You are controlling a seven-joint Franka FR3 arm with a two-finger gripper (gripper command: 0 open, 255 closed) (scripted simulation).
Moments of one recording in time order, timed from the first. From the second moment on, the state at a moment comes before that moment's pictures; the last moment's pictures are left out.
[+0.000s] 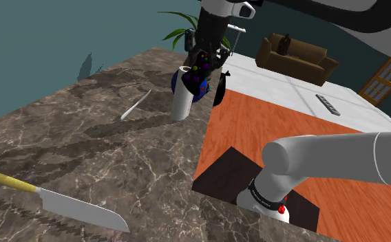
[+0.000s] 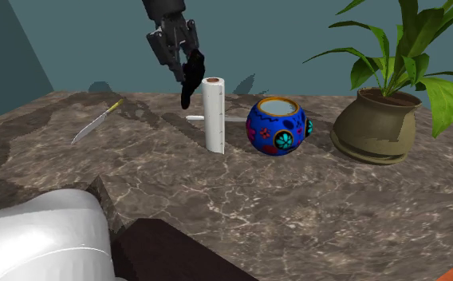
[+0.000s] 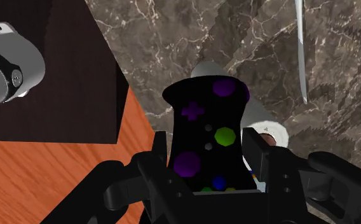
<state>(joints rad) -0.50 -0.77 0.59 -2.16 0.22 1.63 1.40</state>
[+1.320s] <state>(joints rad) -0.74 -0.22 0.58 -1.84 -0.03 1.82 1.27</state>
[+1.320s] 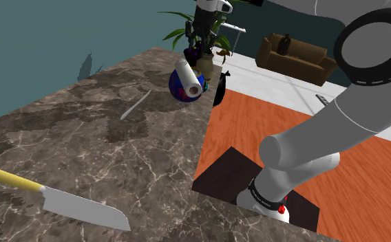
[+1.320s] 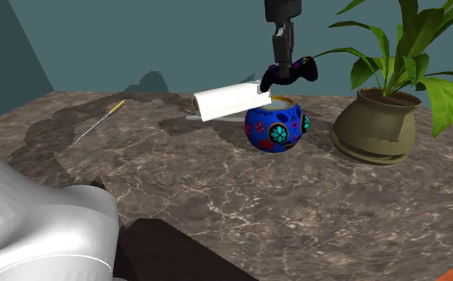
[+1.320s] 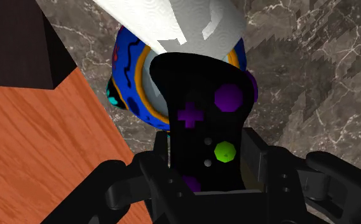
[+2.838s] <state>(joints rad) -0.73 -0.22 0.59 -2.01 -0.04 1.98 1.28</state>
